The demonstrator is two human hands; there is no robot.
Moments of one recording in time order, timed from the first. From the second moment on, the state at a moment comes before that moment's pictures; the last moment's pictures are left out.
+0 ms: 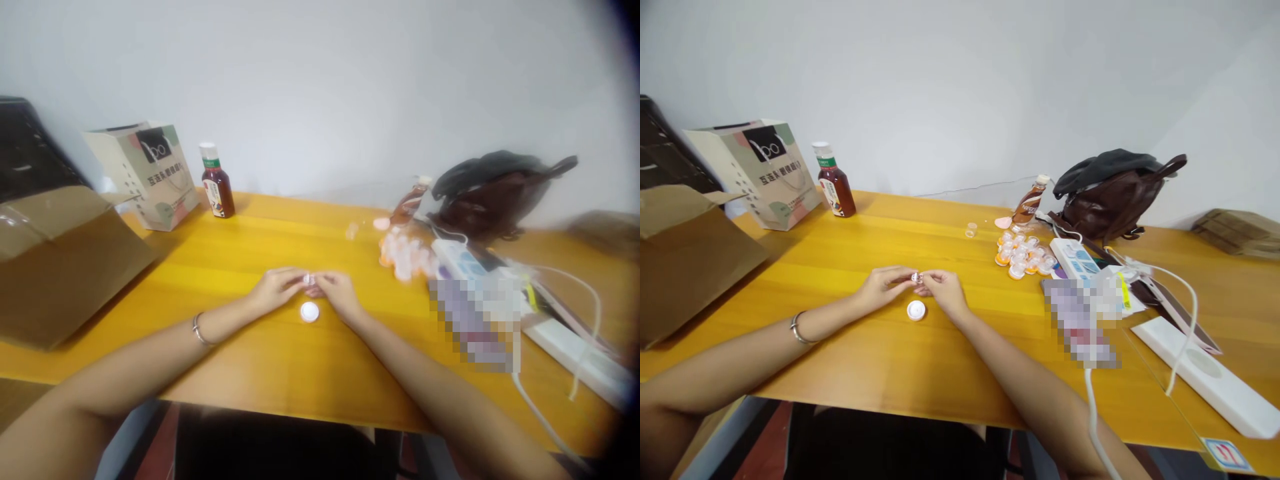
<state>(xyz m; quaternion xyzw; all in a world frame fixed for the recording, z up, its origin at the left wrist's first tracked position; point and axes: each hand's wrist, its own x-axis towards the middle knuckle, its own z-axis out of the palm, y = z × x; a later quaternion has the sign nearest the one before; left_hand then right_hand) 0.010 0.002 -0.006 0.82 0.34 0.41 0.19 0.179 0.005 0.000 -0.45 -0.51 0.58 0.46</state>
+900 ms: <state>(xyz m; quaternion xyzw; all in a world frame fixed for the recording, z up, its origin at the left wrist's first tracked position) 0.005 -0.008 0.002 0.87 0.25 0.42 0.03 0.191 0.002 -0.003 -0.38 -0.53 0.61 0.44</state>
